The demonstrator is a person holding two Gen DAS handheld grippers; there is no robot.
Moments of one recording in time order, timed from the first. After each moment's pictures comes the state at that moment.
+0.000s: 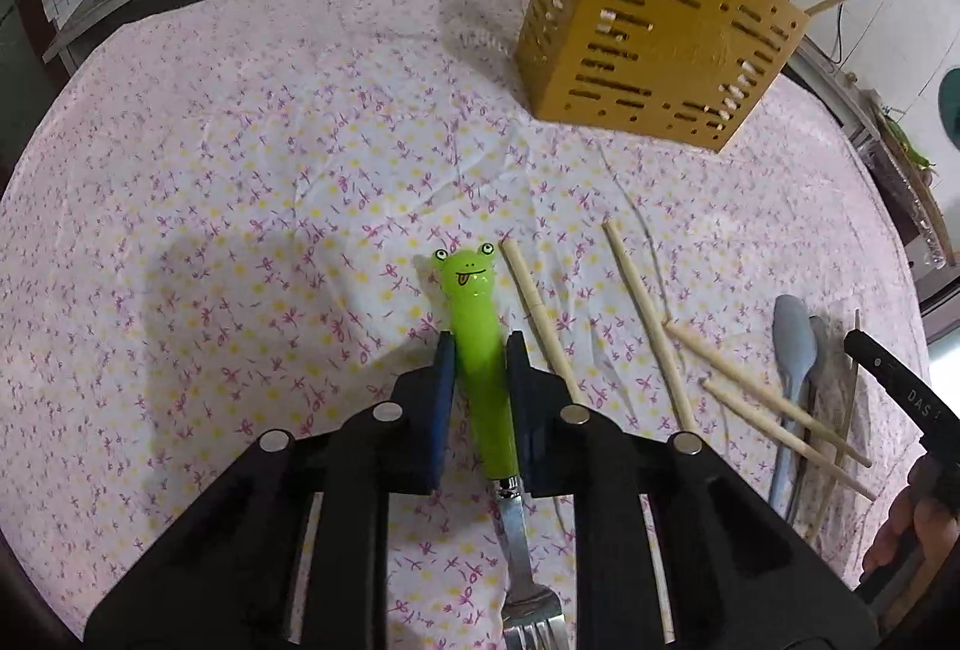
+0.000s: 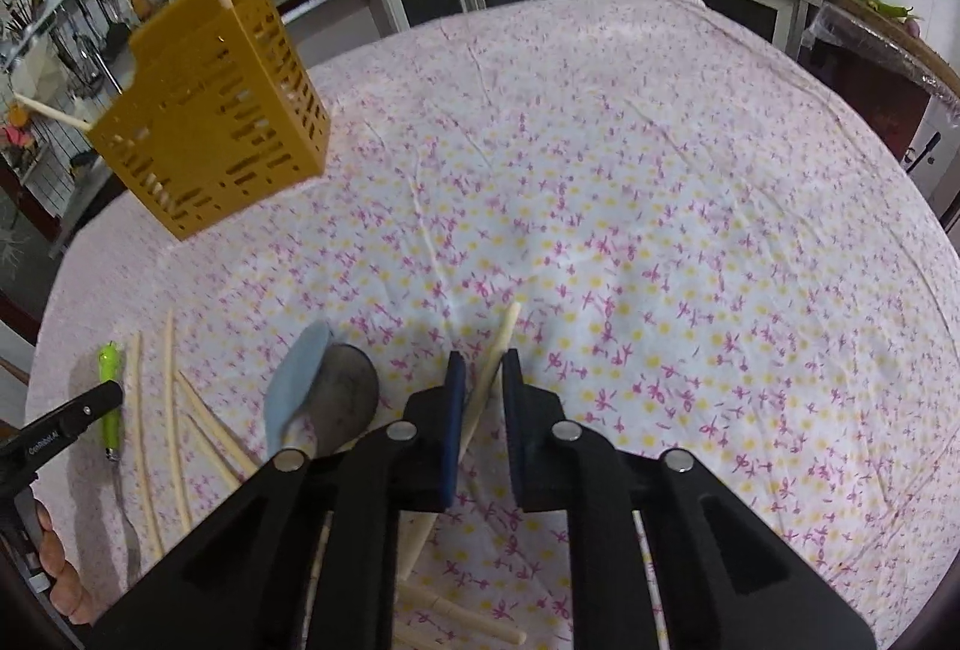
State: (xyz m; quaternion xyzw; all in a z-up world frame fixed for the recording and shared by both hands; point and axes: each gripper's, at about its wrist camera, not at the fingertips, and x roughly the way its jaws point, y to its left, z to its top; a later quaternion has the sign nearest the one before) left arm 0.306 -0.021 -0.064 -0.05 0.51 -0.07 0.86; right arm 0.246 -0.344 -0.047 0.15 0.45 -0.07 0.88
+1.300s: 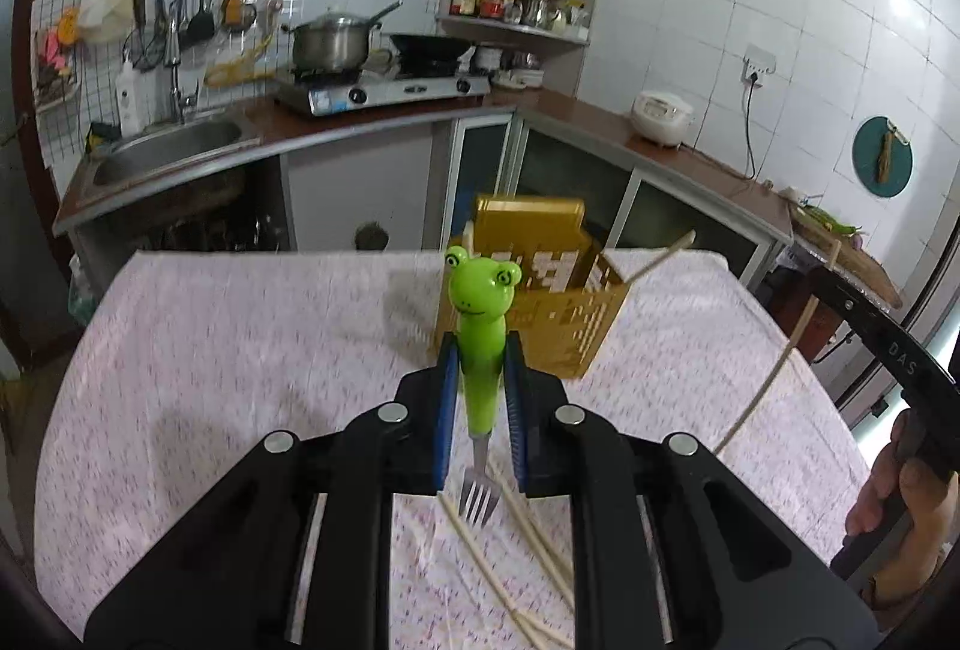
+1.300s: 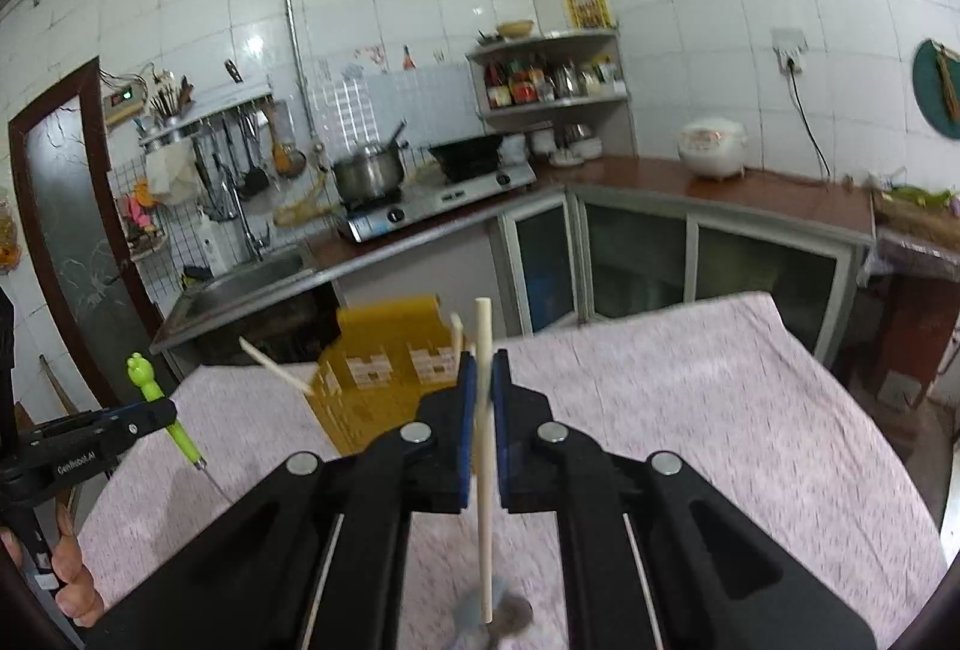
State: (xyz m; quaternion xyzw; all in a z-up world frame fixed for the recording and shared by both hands) left arm 0.271 -0.031 0.117 -0.04 0.30 -0.13 0.94; right arm 0.238 -0.313 0.144 0.10 0.19 0.02 0.98
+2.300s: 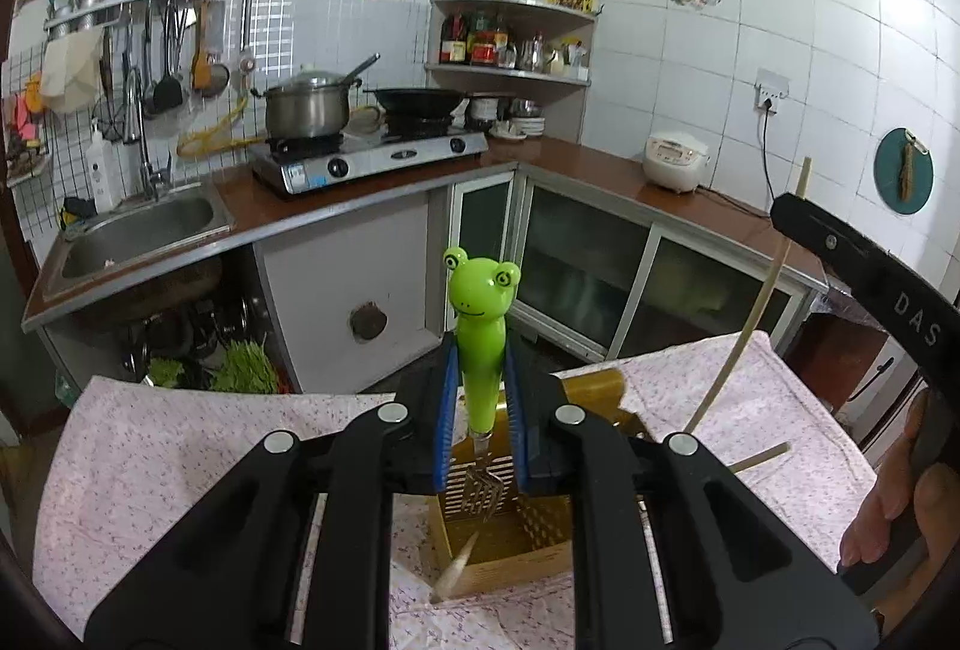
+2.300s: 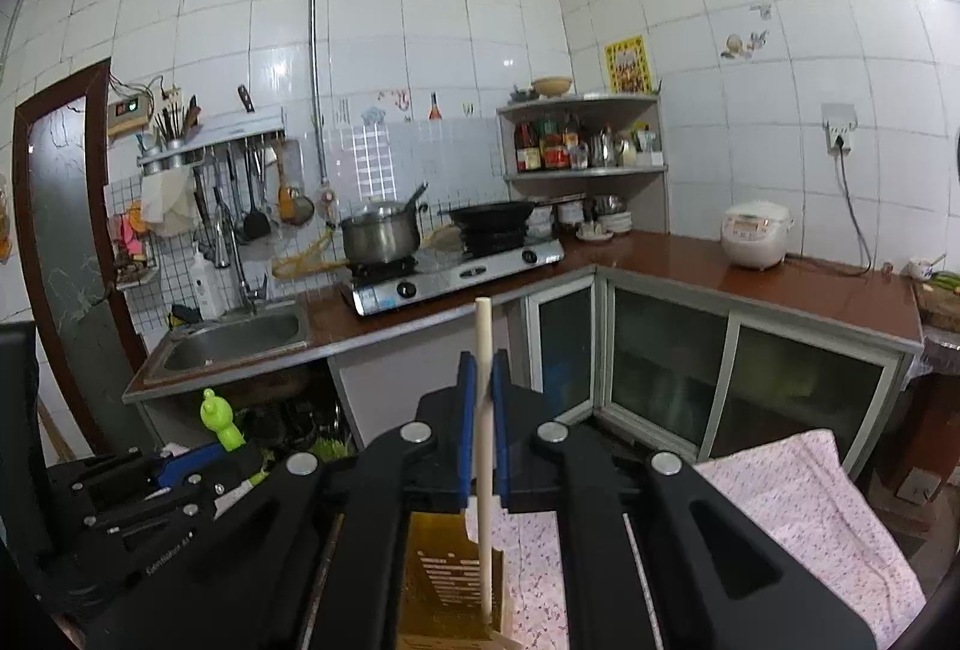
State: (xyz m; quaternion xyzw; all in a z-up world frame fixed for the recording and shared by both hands) left arm 0.427 -0.077 0.127 -0.01 0.25 -0.12 0.96; right arm 0.389 -0.281 0.185 0.06 0.13 0.03 0.99
